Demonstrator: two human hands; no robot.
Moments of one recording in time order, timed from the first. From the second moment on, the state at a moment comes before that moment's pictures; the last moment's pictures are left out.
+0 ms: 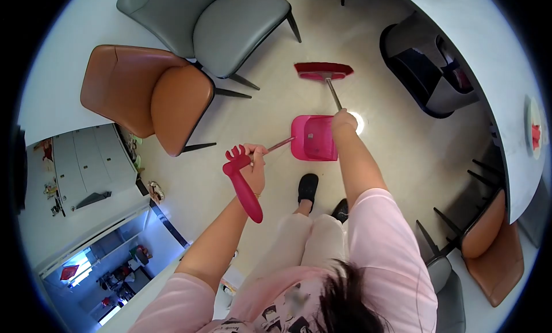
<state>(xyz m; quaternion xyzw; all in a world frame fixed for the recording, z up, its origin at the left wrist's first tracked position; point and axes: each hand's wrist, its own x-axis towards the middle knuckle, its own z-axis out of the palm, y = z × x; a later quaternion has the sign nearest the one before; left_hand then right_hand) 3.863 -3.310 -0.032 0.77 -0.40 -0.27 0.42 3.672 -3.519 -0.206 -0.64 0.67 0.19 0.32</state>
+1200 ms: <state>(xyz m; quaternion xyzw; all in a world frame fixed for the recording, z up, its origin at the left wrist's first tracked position) 3.936 -3.313 -0.026 0.78 -0.35 -0.32 0.40 3.259 -3.288 -0.166 -0.37 0.86 0.17 0.31</state>
